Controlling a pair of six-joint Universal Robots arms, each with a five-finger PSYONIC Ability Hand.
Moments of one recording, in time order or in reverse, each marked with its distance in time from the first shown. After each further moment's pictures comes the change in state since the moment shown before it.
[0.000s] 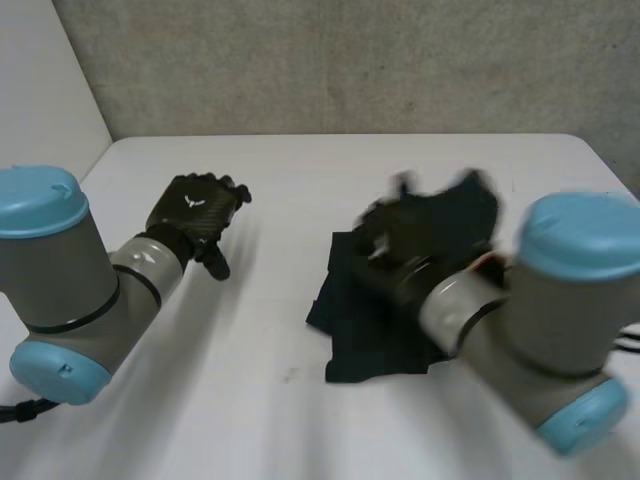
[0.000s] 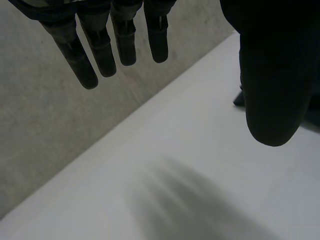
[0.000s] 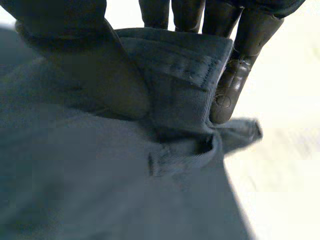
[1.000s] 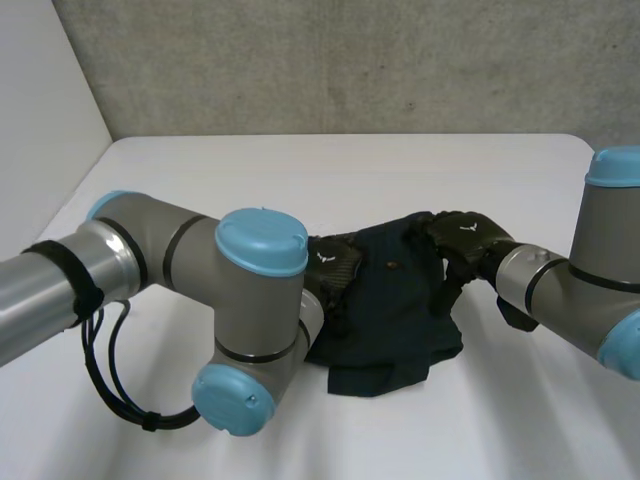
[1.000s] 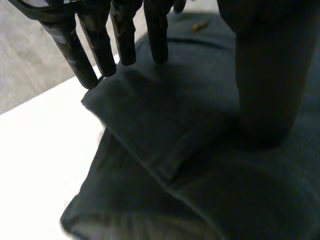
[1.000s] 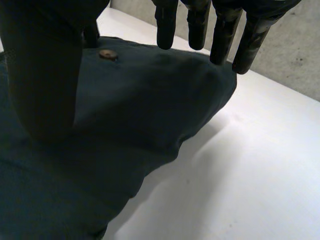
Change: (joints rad) left arm -0.393 -0.434 0.490 -0.263 -0.231 -0.220; right arm -0.294 0.109 -0.145 0.260 -0.072 0.868; left_hand 0.000 -0.003 -0.003 -0.002 -0.007; right_hand -0.756 -0.949 -0.984 -0.970 -0.915
